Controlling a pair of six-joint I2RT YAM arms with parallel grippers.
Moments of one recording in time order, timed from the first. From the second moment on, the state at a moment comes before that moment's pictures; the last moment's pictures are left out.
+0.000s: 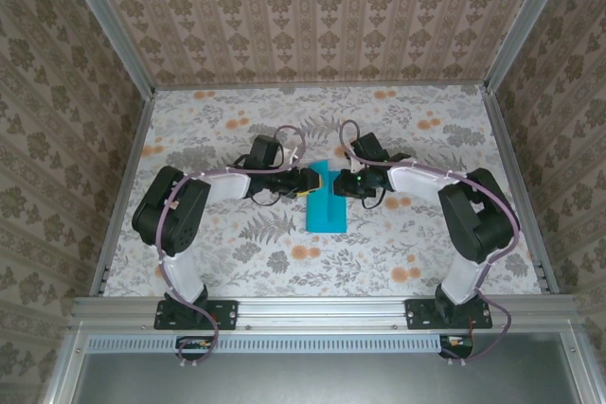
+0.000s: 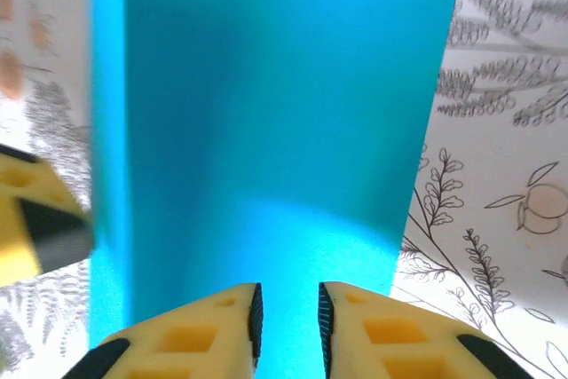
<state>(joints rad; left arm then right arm) -0.54 1.82 0.94 0.09 0.80 -0.68 0.45 1.74 1.03 -0.34 -0.31 0.53</state>
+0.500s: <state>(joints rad) -0.54 1.82 0.95 0.06 0.79 -0.67 0.43 1.72 0.96 -0.08 -0.53 0.70</state>
